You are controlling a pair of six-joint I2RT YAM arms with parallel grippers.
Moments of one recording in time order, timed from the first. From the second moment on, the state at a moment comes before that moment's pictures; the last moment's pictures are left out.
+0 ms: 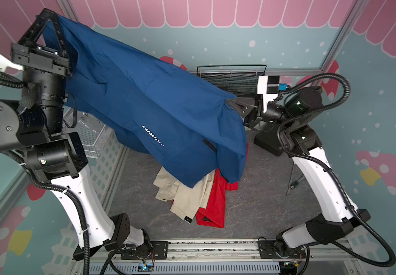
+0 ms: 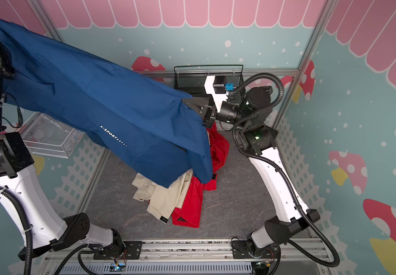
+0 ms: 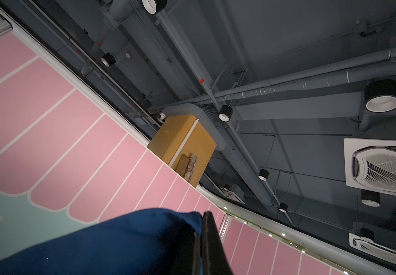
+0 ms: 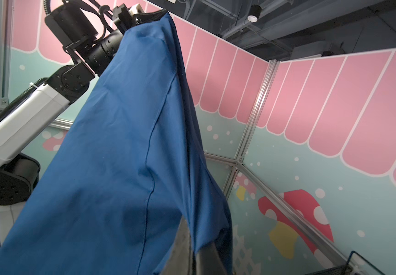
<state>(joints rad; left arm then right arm) 0.33 1.47 2.50 -0.08 0.42 -1.21 0.40 1.46 1.95 -0.08 -0.94 -0.05</state>
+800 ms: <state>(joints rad) -0.02 1.93 2.67 -0.08 0.44 -1.14 0.28 1.60 1.77 -0.32 -0.72 -0.14</state>
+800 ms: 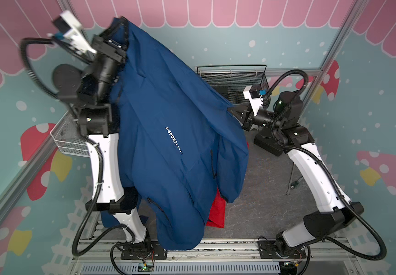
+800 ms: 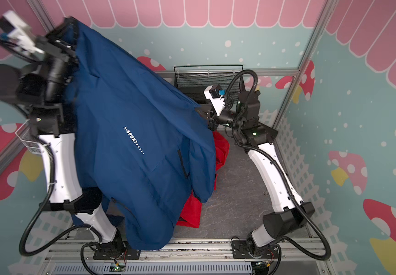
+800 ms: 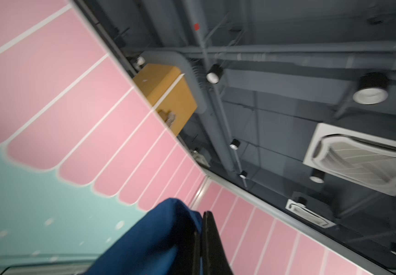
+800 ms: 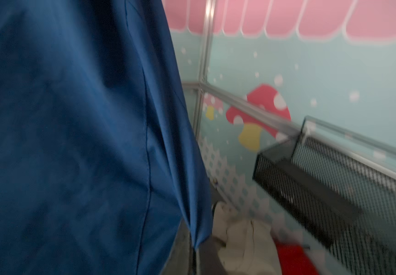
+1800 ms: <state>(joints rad) 0.05 1.32 1.30 -0.68 0.34 -0.60 0.06 1.58 1.33 -0.31 -0.57 -0.23</state>
